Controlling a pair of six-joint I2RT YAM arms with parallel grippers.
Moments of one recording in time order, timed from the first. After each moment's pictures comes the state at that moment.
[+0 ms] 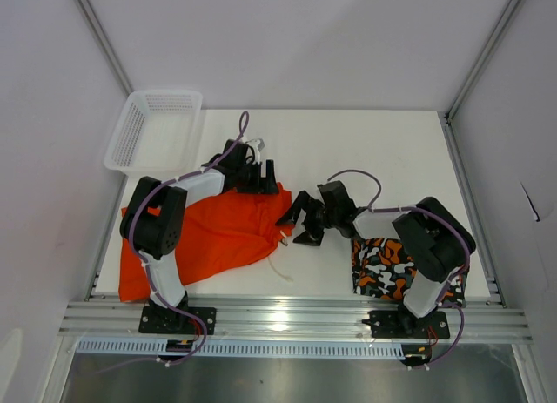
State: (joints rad) left arm -0.38 1.86 1.15 -0.14 0.32 -0.30; right arm 0.63 1.74 0.76 0.26 -0.49 1.16
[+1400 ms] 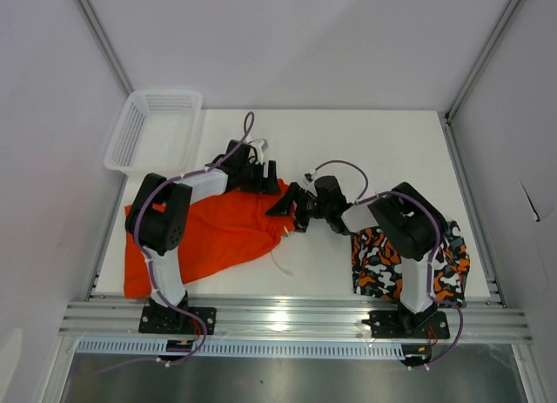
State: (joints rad) left arm -0.39 1.91 1.16 -0.10 0.32 -0.26; right arm 0.62 1.97 0.85 0.61 -0.59 1.15
